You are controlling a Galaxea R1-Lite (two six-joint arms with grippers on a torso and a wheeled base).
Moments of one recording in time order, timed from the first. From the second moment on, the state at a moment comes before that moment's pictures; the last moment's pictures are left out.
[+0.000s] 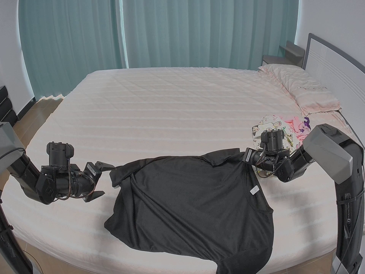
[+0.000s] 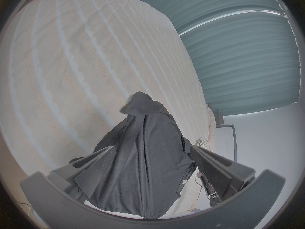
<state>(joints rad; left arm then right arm) -0.03 1.97 -0.64 -0.66 -0.36 -1.02 0.24 2.46 -1.30 -0.66 -0.05 0.46</state>
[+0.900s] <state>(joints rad) -0.03 1.98 -0.56 -0.77 -0.37 -1.01 0.17 2.41 -1.20 -0.70 -0.05 0.48</state>
